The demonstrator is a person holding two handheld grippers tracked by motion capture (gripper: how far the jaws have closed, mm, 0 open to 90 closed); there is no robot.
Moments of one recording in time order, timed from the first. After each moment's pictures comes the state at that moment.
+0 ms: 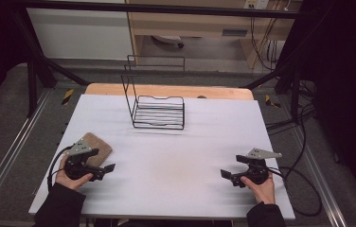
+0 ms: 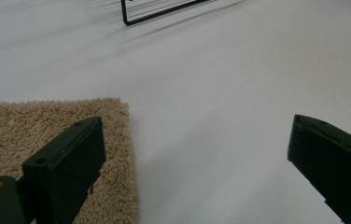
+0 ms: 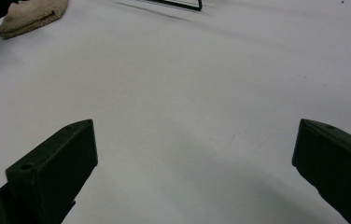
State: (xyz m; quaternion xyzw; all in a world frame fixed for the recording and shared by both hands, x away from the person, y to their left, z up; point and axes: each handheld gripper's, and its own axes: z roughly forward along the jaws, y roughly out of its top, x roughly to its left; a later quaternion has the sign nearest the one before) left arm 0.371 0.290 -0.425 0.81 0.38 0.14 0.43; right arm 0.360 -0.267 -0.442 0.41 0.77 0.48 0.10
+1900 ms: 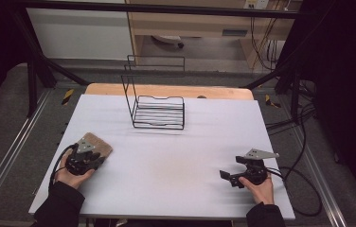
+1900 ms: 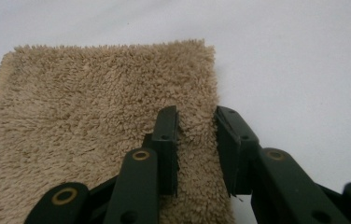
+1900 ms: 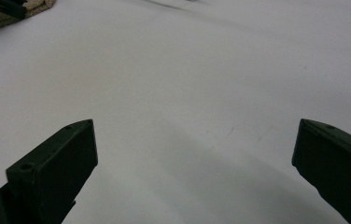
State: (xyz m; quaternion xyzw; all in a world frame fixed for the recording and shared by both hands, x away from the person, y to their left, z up) left arm 0.388 0.295 -0.443 0.82 0.43 0.20 0.30; right arm 0.361 -0.264 -0.445 0.41 0.78 0.46 0.10
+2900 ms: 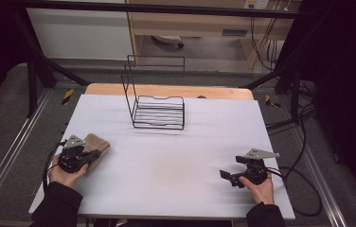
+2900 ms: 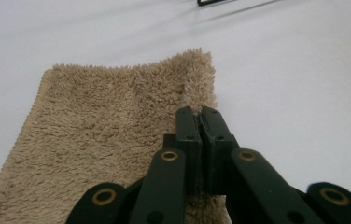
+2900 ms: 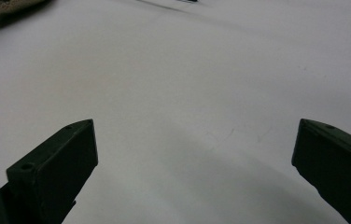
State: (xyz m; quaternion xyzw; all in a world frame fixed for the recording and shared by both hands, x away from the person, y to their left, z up) left arm 0.382 0.305 -0.418 0.78 0.47 0.18 0.37; right arm 0.361 -0.264 -0.444 0.41 0.78 0.46 0.10
